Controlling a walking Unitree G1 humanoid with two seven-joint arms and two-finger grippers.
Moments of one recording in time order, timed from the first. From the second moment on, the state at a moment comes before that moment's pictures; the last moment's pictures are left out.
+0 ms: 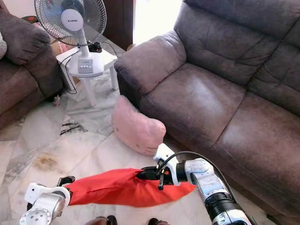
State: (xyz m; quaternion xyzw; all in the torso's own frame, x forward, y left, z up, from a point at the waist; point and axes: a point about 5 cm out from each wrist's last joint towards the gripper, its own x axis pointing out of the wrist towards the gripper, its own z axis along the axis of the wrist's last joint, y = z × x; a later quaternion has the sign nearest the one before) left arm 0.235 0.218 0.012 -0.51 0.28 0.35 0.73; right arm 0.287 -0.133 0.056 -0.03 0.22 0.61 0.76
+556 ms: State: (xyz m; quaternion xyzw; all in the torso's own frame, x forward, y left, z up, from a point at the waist) left arm 0.224 0.220 -0.014 -0.49 0.33 0.38 0.72; right arm 0.288 -0.132 0.055 -0.03 0.23 0.61 0.76
